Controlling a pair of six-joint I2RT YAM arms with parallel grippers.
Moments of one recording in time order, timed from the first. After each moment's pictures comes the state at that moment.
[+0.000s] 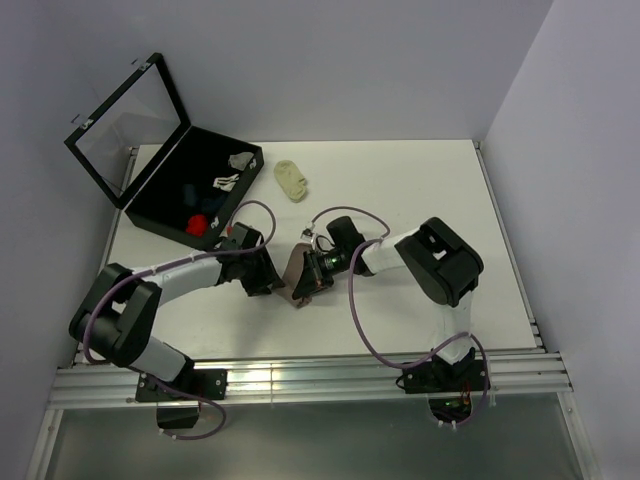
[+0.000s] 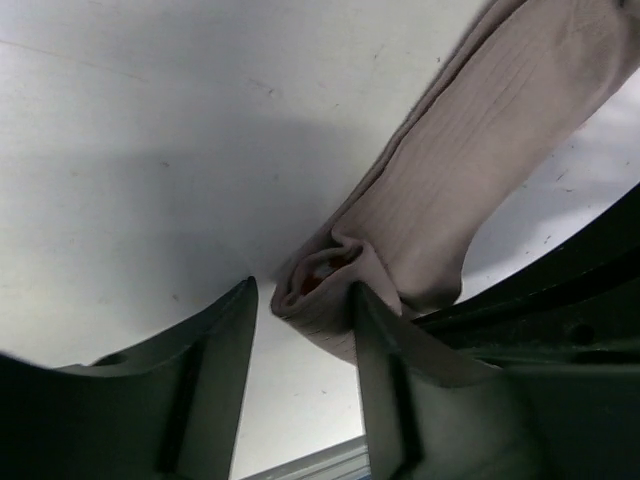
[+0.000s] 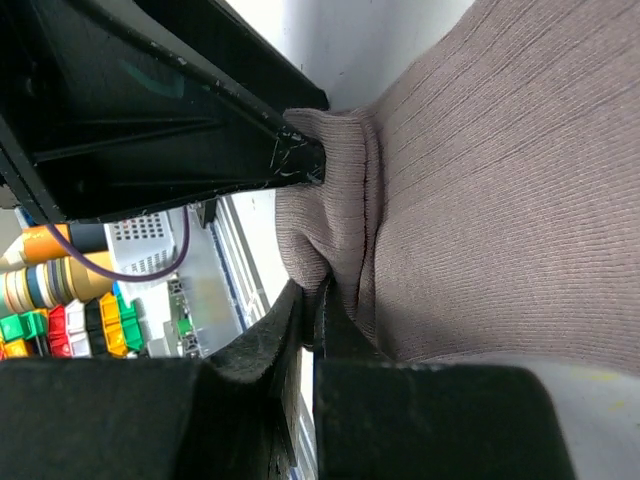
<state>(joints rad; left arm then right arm) -0.53 1.50 0.72 -0.29 0.15 -0.93 0.64 1.95 0.88 0.26 -0.93 0.60</state>
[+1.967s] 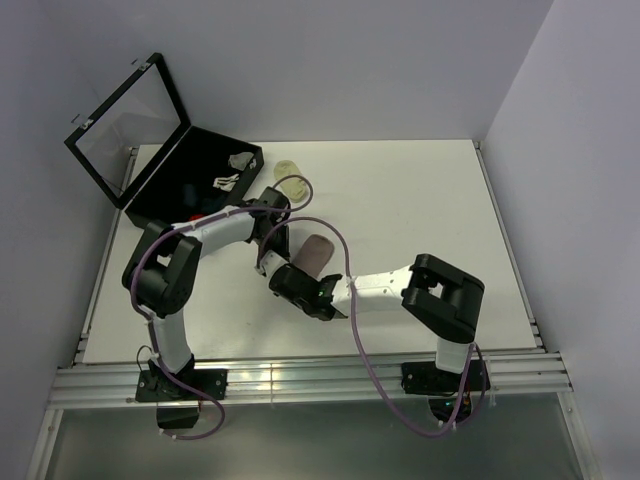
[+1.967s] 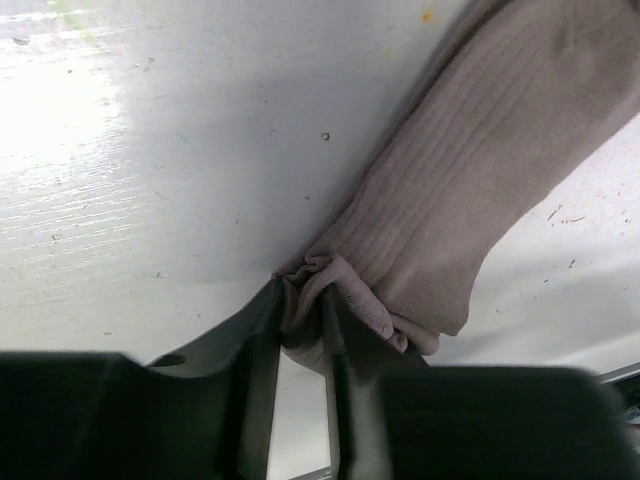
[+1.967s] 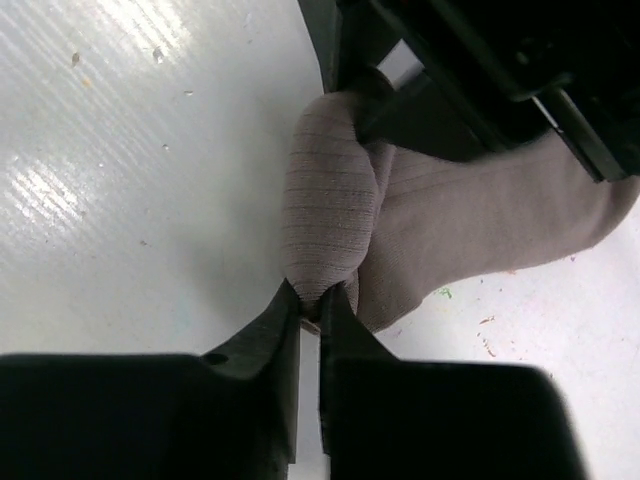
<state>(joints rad) -0.55 1.88 1.24 -0.62 0.17 -0.56 1.15 1.80 0.98 -0.07 0.45 0.00</state>
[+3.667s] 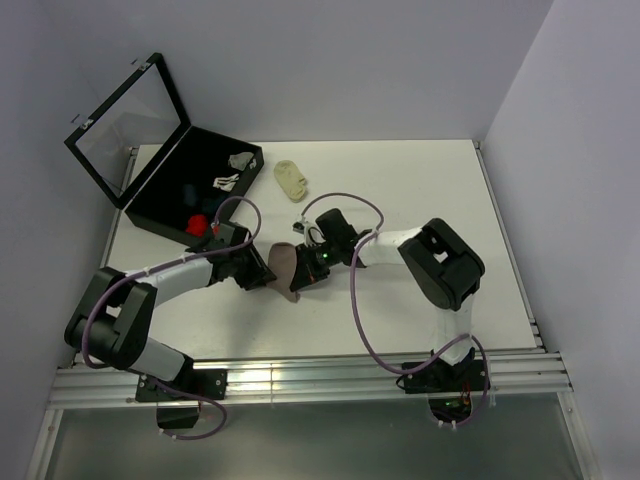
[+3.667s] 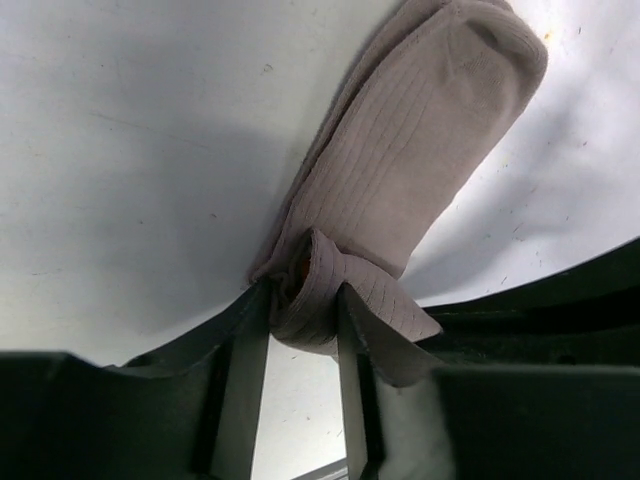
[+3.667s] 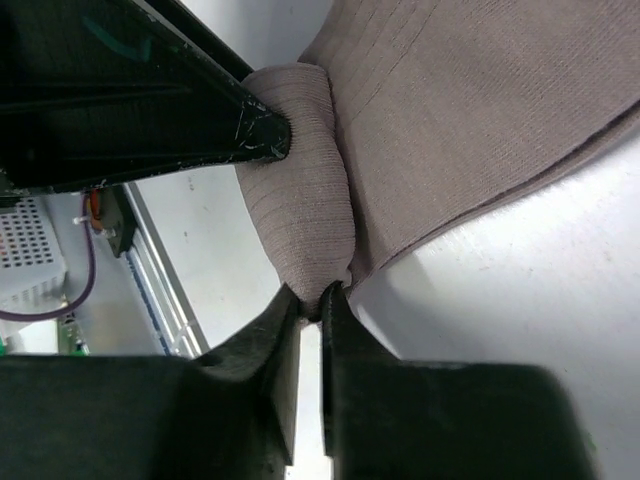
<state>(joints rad) -0.44 1.48 0.67 -0.20 0.17 -0.97 0.68 1.93 1.01 0.04 -0.72 0.40</state>
